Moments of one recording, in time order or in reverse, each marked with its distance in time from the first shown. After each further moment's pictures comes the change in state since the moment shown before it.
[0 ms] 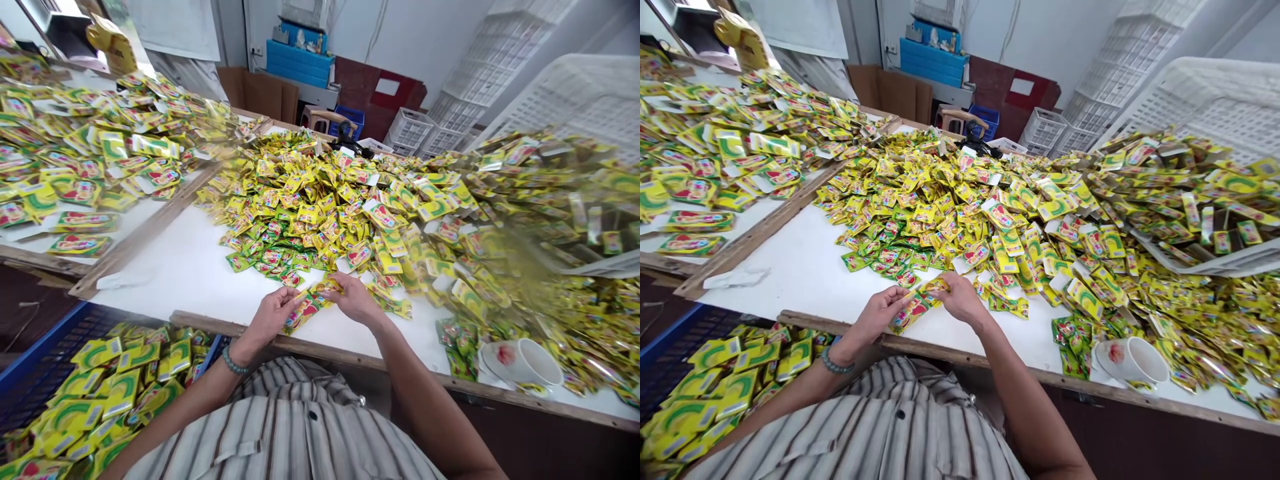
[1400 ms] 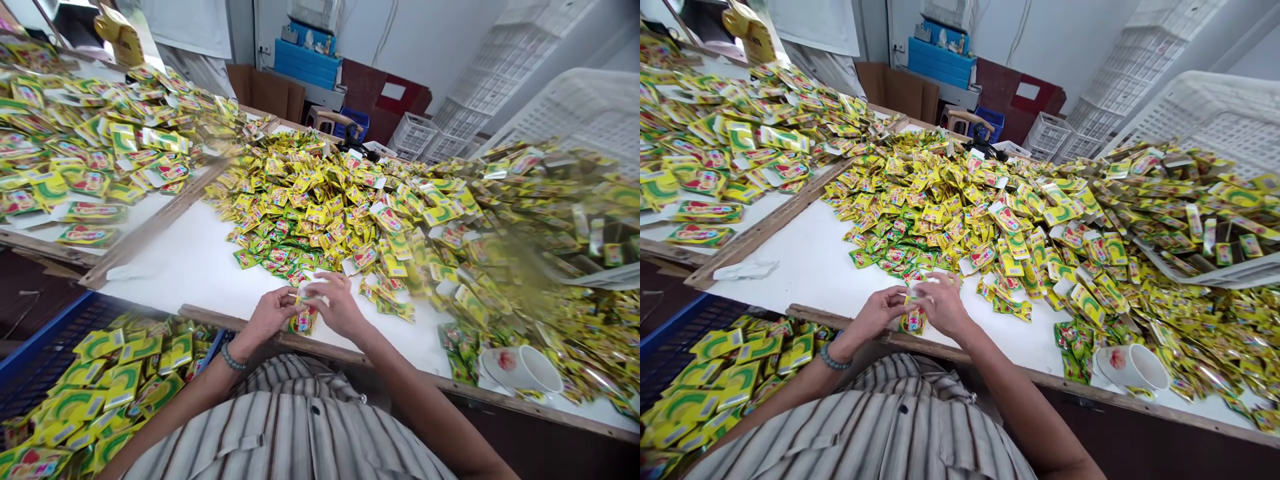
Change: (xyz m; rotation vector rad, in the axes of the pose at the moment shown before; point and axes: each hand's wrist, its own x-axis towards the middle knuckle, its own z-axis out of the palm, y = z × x) left_hand -0.003 -0.005 -0.017 -0.059 -0.103 -0.001; right_hand -0.005 -0.019 0.035 -0.276 0.072 -0.319
